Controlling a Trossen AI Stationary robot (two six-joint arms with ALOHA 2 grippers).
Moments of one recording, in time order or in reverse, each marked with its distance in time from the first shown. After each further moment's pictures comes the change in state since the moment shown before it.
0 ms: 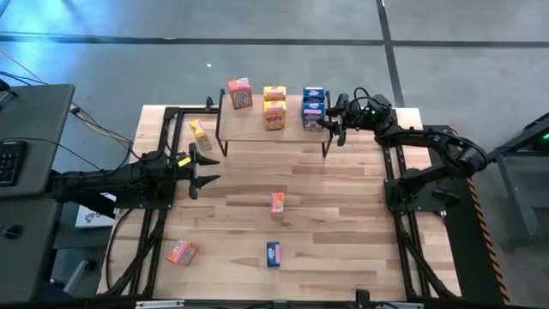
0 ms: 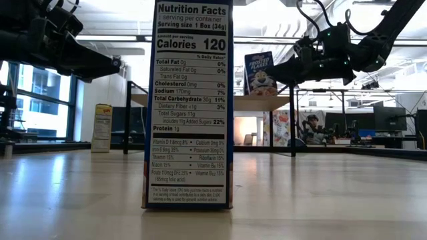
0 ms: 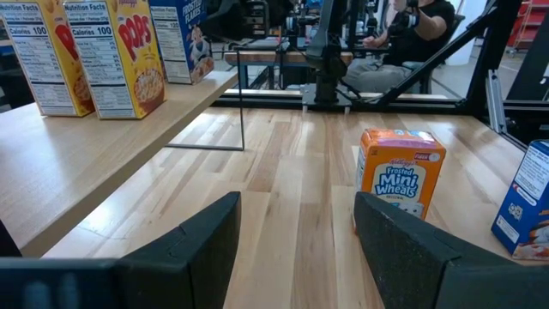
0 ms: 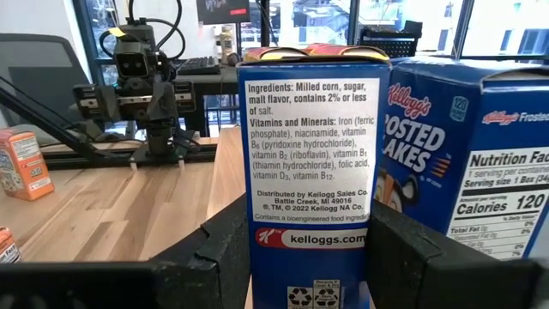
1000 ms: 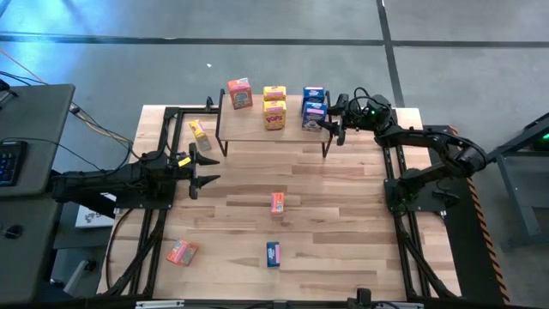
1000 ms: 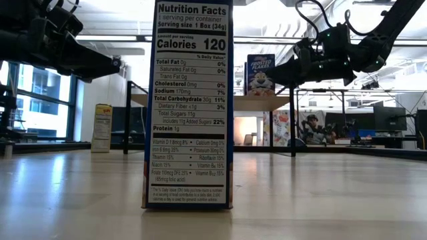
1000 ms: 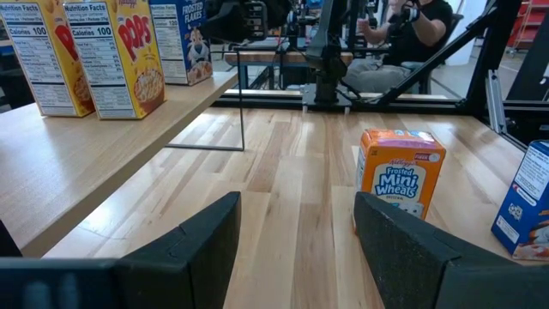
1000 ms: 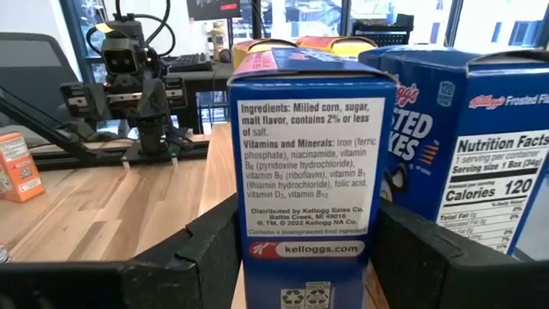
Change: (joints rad) left arm 0.000 0.000 0.000 0.000 0.000 0.000; right arm 0.000 0.002 -0.002 -0.004 0.028 0.011
